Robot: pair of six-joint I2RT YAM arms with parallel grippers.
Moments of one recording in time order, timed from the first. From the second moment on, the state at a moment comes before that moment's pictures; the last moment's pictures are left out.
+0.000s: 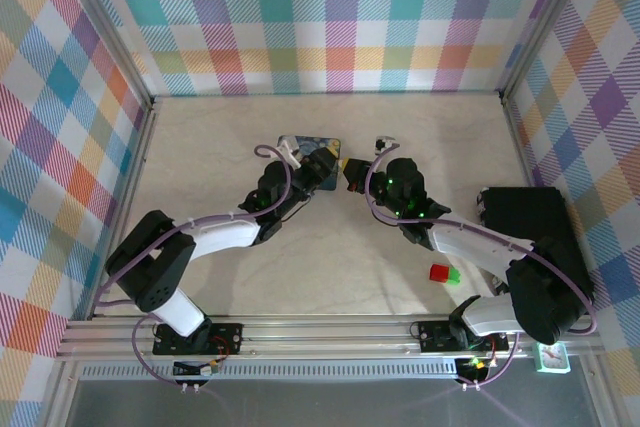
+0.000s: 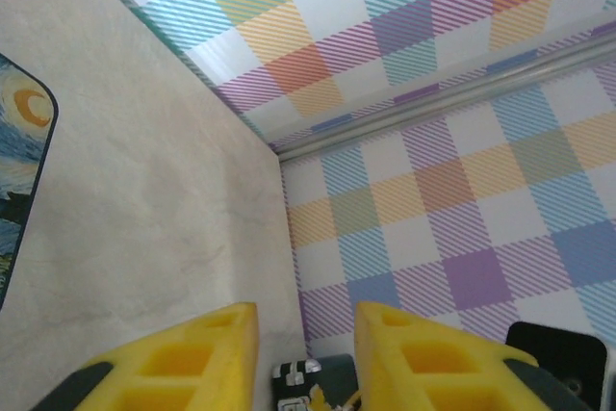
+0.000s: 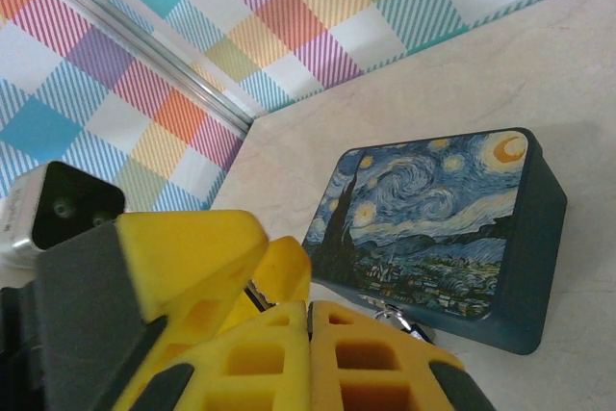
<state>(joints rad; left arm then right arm) -0.70 1.60 0.80 0.74 -0.04 -1.19 0.65 1.34 0.71 0.43 -0.05 0.73</state>
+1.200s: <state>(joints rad) -0.60 1.59 0.80 0.91 0.35 -1.05 0.41 1.46 0.75 0.66 -0.86 0.81</state>
